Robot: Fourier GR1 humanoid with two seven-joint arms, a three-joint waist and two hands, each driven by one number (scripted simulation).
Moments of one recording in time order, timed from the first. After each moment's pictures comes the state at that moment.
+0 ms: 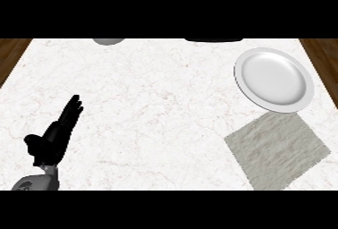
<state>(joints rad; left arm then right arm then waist) -0.06 0.21 0.08 -1.34 0.00 -0.07 -0.12 0.06 -0.70 -0.43 -1.63 0.51 -0.16 0.17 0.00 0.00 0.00</state>
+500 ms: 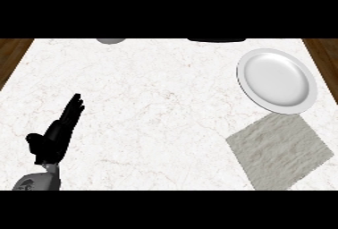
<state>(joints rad) -0.08 0.20 0.09 -1.33 -0.01 -0.08 -0.13 -0.29 -0.66 -0.27 -1.38 0.60 -0.11 0.21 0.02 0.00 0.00</state>
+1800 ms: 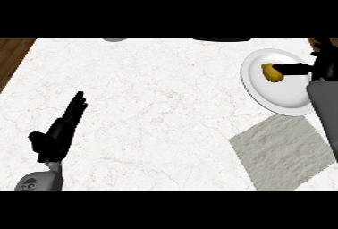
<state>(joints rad) -0.09 0.18 0.08 -1.35 -0.02 -0.09 -0.11 -0.90 -0.43 -0.39 -0.40 0.61 -0.52 0.02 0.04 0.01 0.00</state>
